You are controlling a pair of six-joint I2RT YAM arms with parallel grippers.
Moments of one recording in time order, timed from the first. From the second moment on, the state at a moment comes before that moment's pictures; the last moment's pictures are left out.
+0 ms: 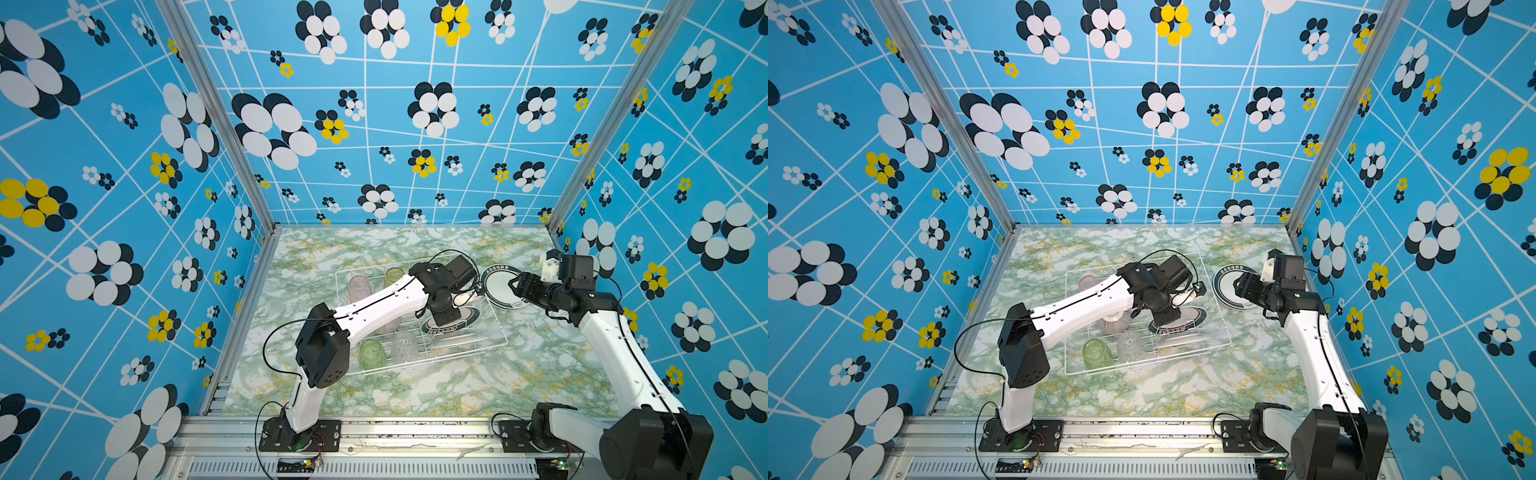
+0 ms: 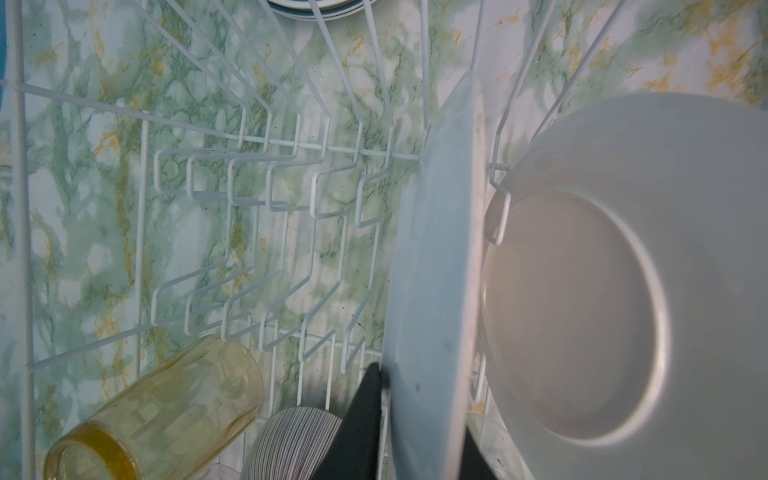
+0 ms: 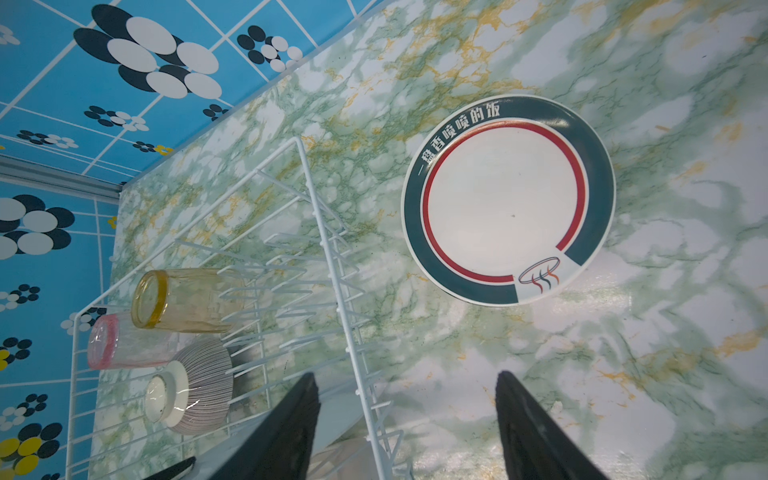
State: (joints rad) left arm -0.96 2.00 1.85 -1.01 -0.04 0.33; right arm -0.08 1.17 0.99 -0.64 -0.27 0.33
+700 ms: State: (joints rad) left arm -0.97 2.03 1.85 -1.00 -0.12 0.33; right arm -0.08 1.16 0.98 -0.63 -0.27 0.33
